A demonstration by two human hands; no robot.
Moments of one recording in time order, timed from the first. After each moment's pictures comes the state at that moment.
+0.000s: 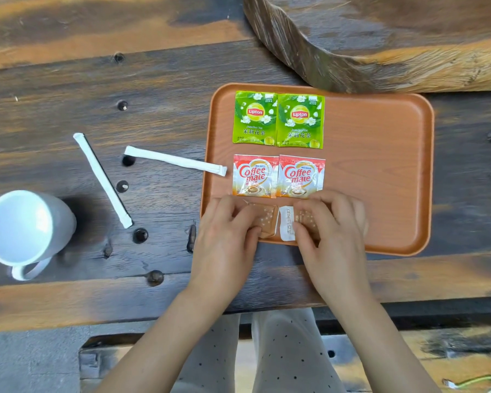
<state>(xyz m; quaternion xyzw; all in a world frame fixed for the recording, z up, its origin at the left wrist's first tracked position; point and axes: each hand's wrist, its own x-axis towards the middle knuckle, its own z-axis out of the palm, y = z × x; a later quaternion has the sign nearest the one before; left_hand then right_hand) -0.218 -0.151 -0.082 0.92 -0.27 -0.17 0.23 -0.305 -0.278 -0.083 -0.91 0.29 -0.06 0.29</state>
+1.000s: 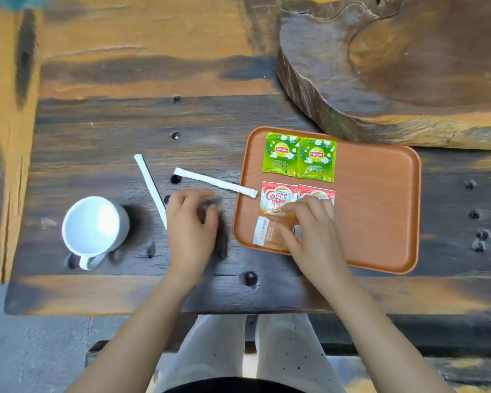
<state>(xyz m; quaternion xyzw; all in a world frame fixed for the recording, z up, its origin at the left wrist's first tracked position) -0.157 -0.104 -0.059 0.93 -0.04 -0.10 0.34 -0.260 -0.266 -0.064 -0.92 0.20 -0.02 0.33</state>
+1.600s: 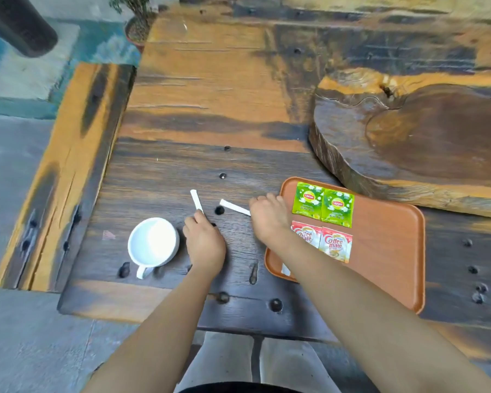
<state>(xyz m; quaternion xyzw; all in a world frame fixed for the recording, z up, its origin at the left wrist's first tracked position) -0.113 -0.070 -0.076 0.97 0.08 -0.14 0.19 -0.110 -0.202 -0.063 -0.98 0.05 0.17 0.07</state>
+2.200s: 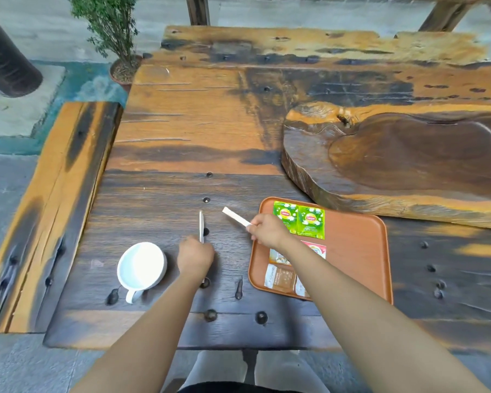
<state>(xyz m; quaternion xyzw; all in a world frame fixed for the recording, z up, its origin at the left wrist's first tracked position) -0.100 -0.080 -0.045 0.91 0.14 -0.27 0.27 -0.126 -0.242 -0.029 -0.83 0.26 0.22 0.45</state>
